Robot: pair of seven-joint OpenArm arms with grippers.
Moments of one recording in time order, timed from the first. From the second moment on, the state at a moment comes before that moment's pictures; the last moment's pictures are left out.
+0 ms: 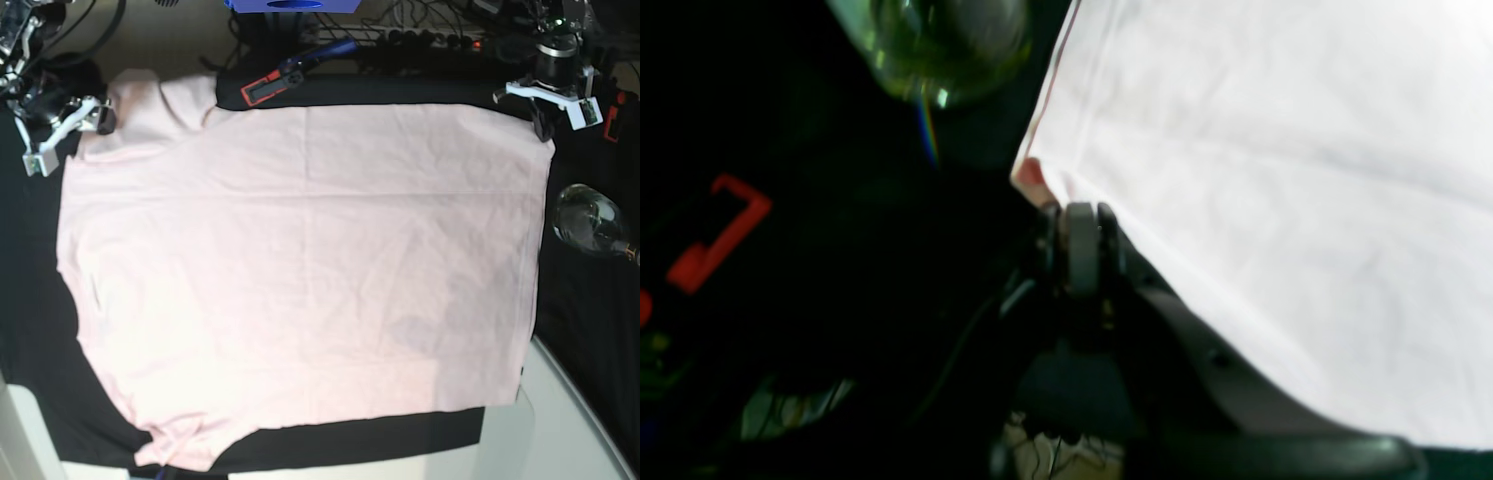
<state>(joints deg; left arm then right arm) 34.8 -10.7 -24.1 82.3 -18.9 -10.7 -1.9 -15.3 3.8 39.7 79.9 11.8 40.8 -51.1</state>
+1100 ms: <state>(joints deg) 30.0 -10.6 -24.1 85.9 -18.9 -10.6 2.1 -5.3 8.5 39.3 85.9 10.5 40.8 -62.6</state>
